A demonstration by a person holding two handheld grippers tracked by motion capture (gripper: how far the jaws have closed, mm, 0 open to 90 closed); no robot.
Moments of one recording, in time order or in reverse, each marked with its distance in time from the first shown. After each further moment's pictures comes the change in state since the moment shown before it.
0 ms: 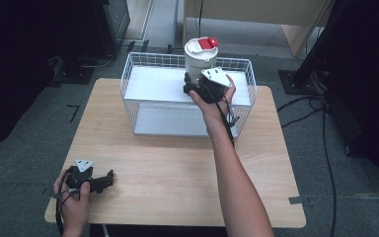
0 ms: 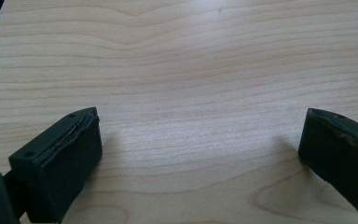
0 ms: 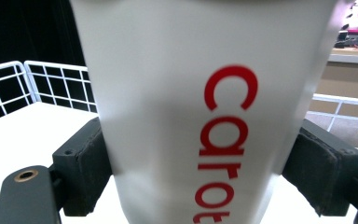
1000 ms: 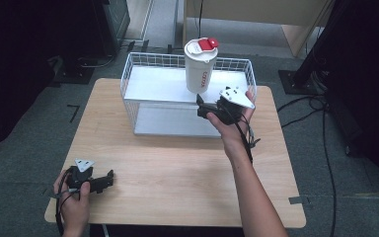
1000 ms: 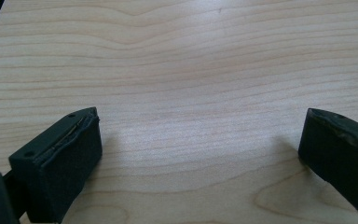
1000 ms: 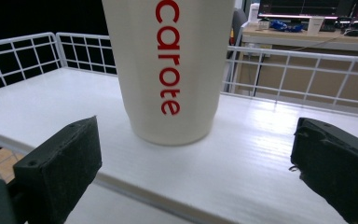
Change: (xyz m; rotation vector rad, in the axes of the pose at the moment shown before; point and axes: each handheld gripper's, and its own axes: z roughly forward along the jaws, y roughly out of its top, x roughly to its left) left arm 0.000 0.000 0.000 -0.002 0.000 -0.001; right arm -0.028 -0.022 -0.070 0.036 0.063 -0.010
